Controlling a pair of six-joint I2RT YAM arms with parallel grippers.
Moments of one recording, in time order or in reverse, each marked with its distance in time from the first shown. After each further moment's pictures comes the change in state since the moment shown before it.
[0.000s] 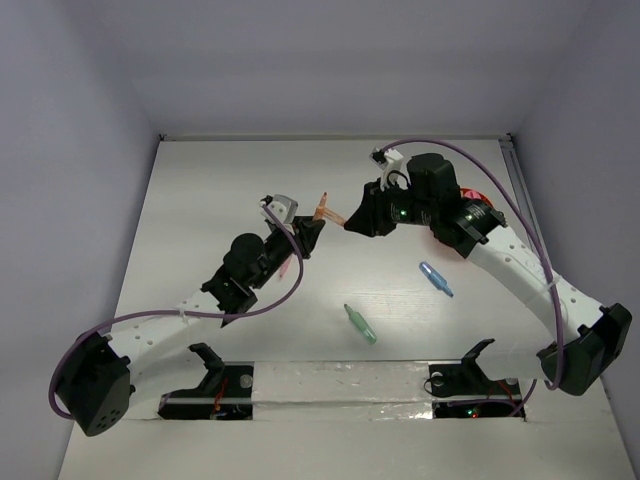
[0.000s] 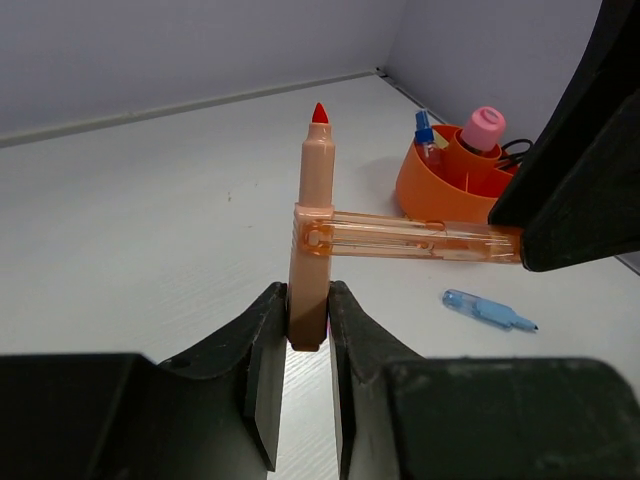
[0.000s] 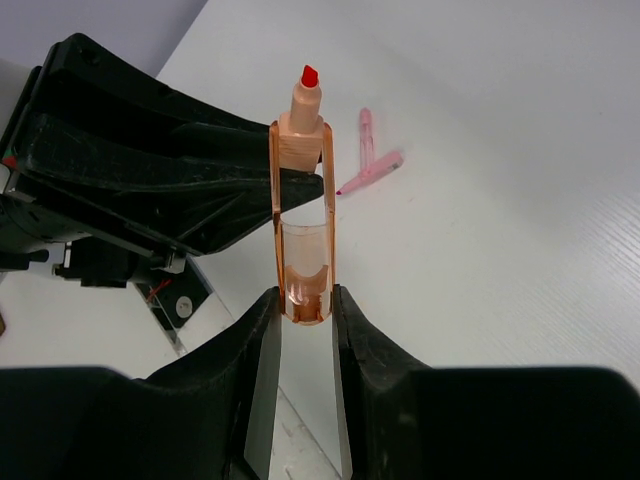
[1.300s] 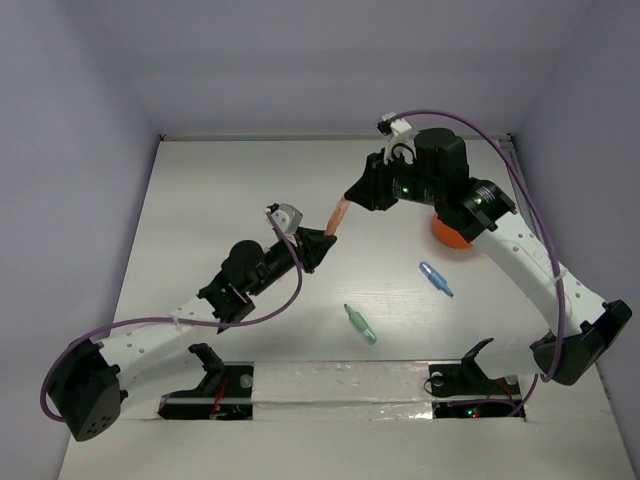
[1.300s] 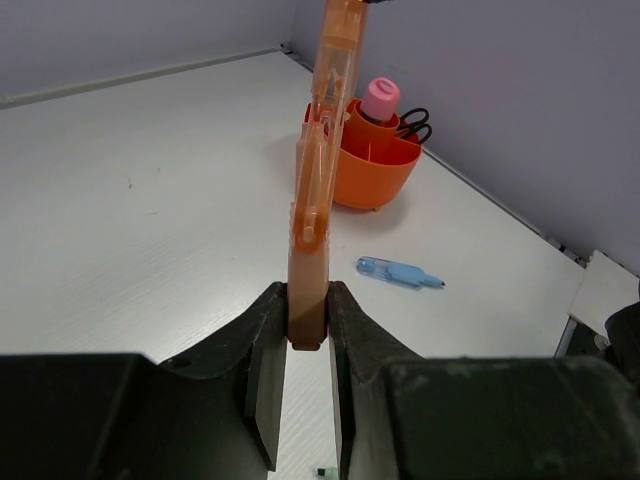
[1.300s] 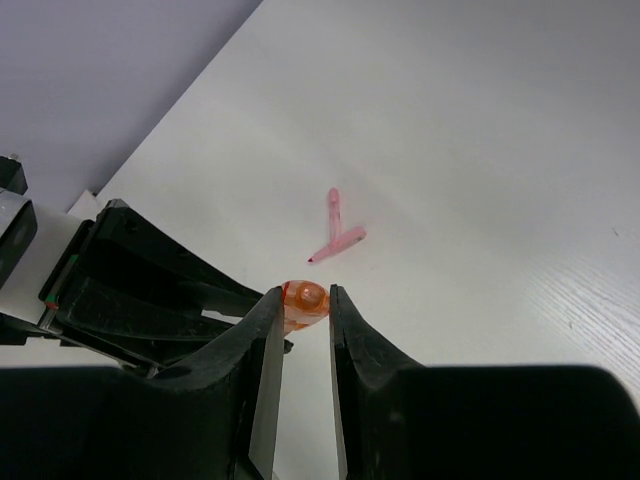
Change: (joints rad) left arm -0.060 -0.056 -0.017 -0.037 0.137 -0.068; right arm -0.005 0.057 0.211 -0.039 0.134 -0.058
